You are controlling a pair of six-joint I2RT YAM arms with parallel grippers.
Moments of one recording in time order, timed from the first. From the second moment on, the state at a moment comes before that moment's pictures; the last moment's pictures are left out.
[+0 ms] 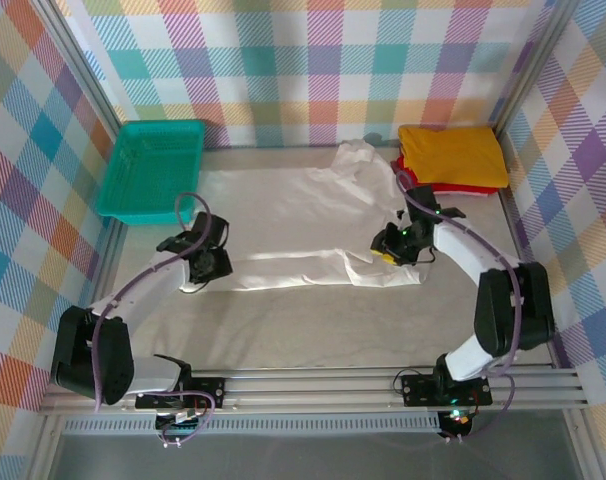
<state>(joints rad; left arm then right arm) -0.33 1.32 0.85 -0.70 -0.19 -0.61 0.22 1.57 1.04 -0.69 -0.42 0.64</state>
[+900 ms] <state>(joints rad) -0.39 1.30 0.79 -0.61 -0.24 -0.63 0.24 1.72 1.10 -0.53 -0.37 0.69</state>
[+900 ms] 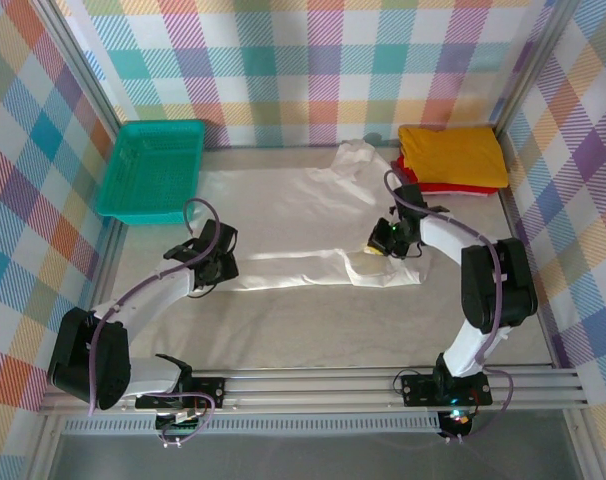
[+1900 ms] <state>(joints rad) -0.39 1.34 0.75 -0.55 -0.26 -0.63 0.47 2.10 1.79 -0.80 -0.30 0.39</state>
